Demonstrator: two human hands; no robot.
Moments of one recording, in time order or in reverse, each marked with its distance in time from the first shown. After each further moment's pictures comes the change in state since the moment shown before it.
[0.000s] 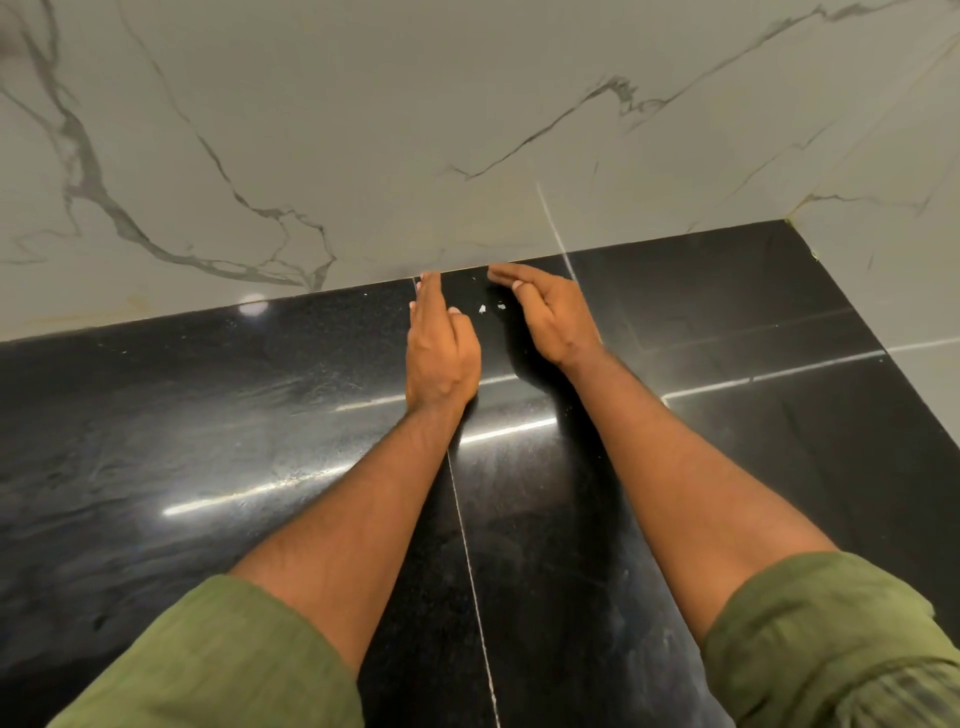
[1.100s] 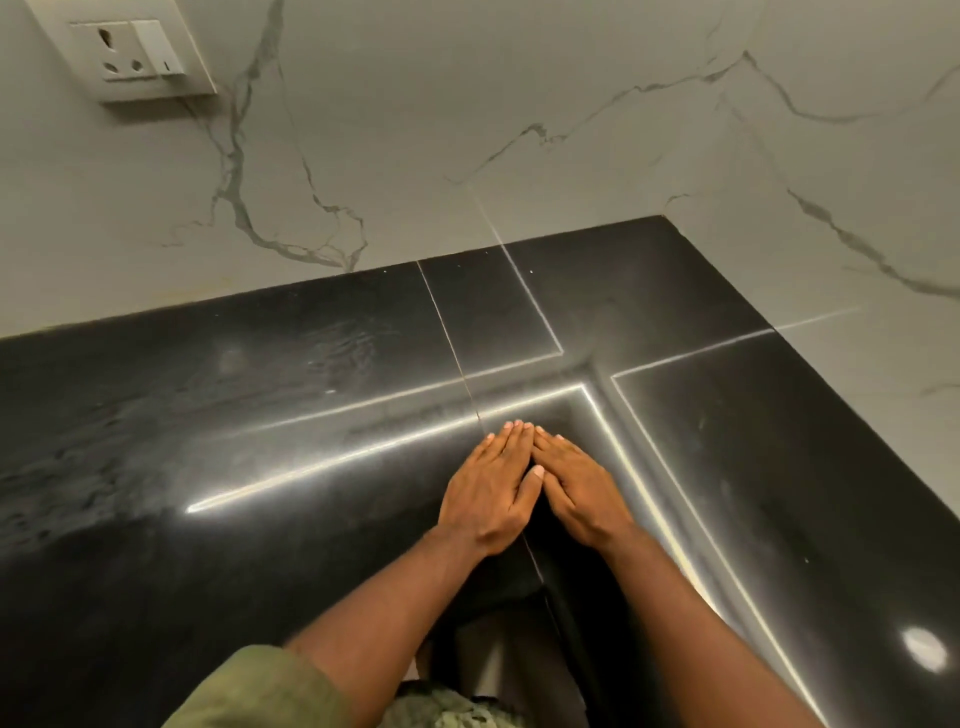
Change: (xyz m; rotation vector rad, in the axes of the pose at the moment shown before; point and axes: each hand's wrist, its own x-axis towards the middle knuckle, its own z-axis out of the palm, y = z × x) left_hand -0.291 -0.028 -0.102 0.367 -0.629 0.511; right_hand -0.379 -0.058 0.033 -0.401 -0.088 -0.035
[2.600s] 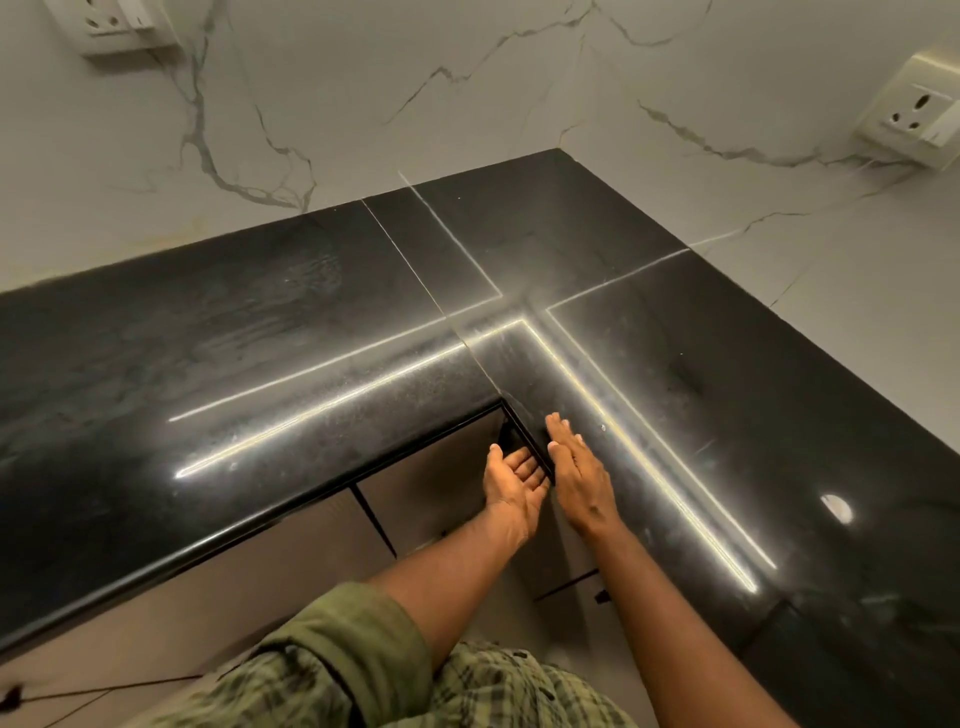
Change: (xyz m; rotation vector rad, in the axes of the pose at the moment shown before) left_hand -0.188 0.135 0.064 -1.939 -0.018 -1.051; right_hand -0.240 -0.116 0.054 0.425 0.311 0.651
